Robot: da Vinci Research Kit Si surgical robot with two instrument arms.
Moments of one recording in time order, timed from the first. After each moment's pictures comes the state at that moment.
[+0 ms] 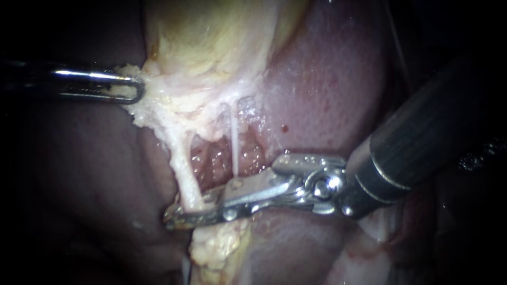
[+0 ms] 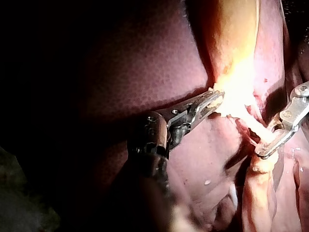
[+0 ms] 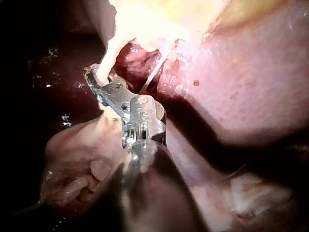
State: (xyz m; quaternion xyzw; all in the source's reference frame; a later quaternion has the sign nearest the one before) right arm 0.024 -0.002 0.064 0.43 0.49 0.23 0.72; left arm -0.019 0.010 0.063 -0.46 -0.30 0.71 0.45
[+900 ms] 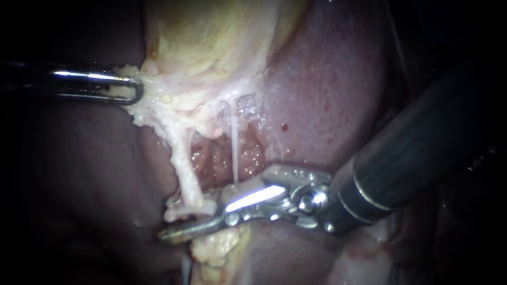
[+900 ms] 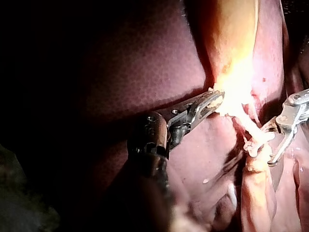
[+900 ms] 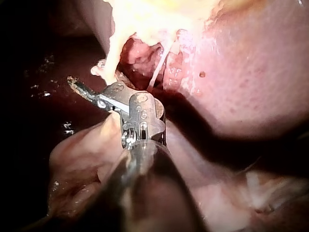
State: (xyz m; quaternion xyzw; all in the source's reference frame) right arm 0.026 -0.003 0.067 0.44 0.53 0.25 0.68; left arm -0.019 0.010 0.063 -0.46 -0.30 0.71 0.45
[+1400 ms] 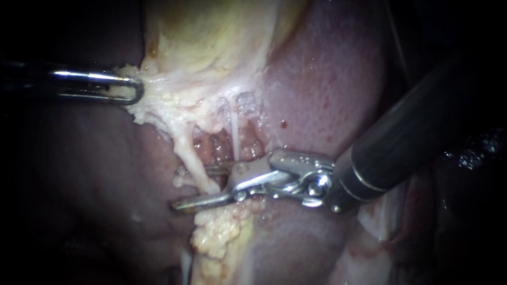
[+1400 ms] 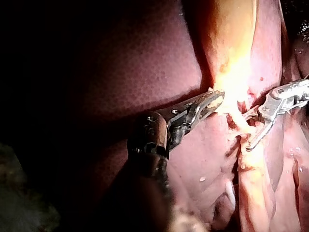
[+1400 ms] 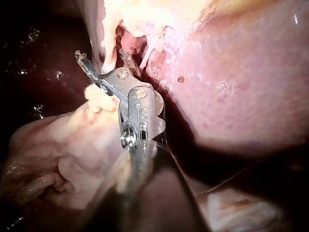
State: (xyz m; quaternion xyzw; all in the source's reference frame) right arm 0.024 -0.001 0.072 0.31 0.58 0.22 0.72; left arm -0.019 0.009 0.063 -0.46 -0.30 0.71 0.45
